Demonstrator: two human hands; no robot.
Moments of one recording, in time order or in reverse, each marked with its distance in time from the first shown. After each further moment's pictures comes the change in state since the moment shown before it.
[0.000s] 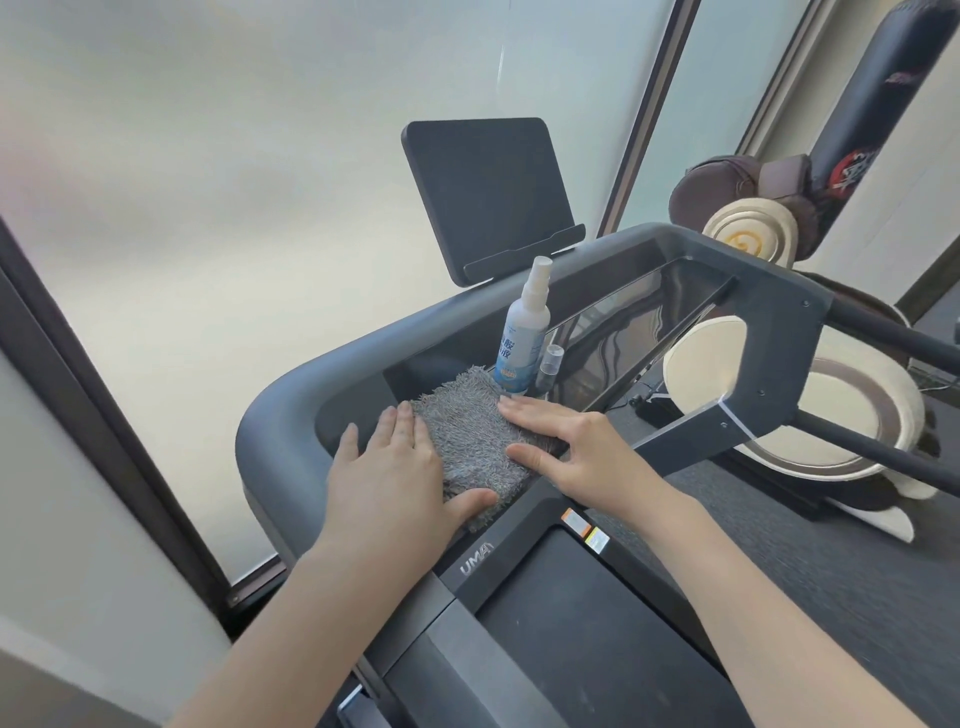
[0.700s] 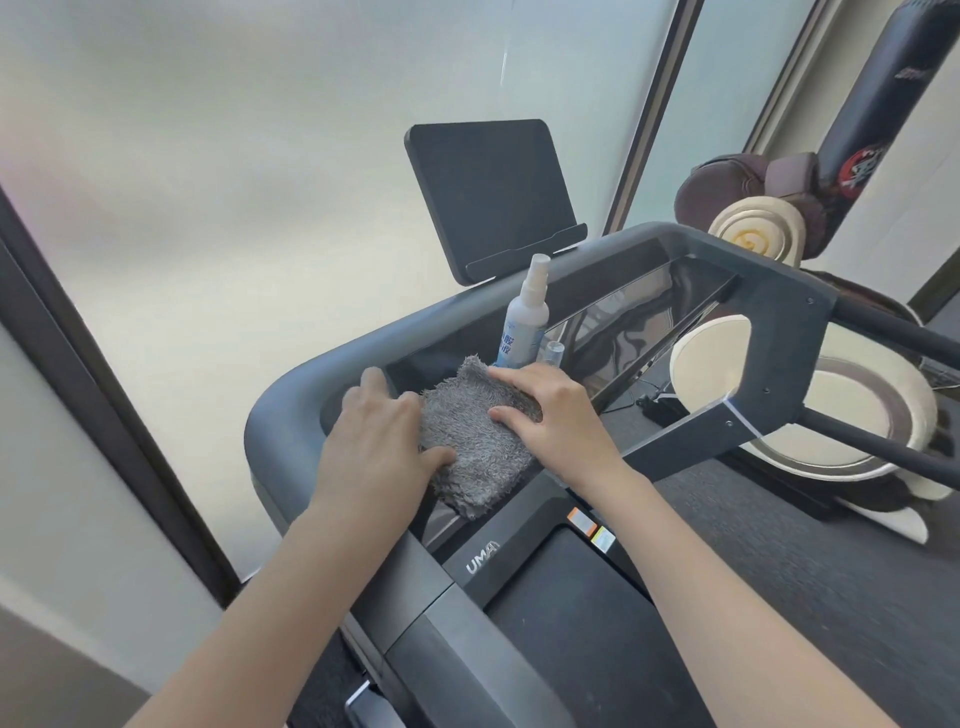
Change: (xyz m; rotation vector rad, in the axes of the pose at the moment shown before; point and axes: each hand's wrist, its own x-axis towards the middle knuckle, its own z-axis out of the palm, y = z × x) left_hand 0.012 -0.010 -0.009 -0.230 0.183 -0.093; right_hand 0.025 -0.014 0.012 -0.159 0.260 -0.002
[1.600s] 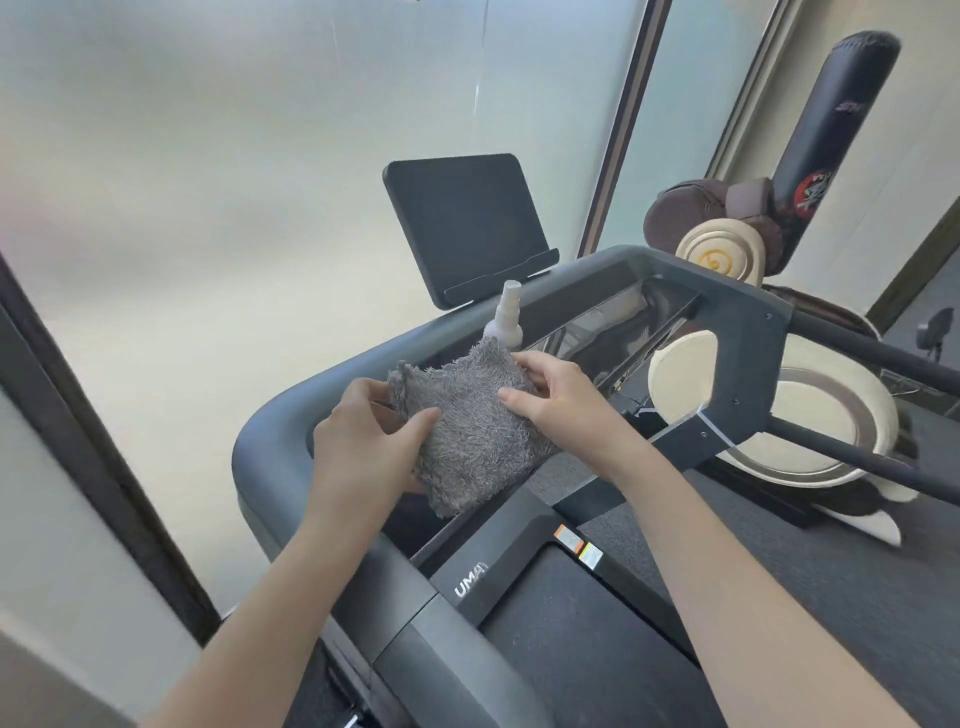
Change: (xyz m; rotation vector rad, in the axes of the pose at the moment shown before) left_hand -0.002 0.007 -0.007 -0.950 0.190 -0.162; right_hand 0.009 -0.028 -0.051 0.390 -0.154 0.337
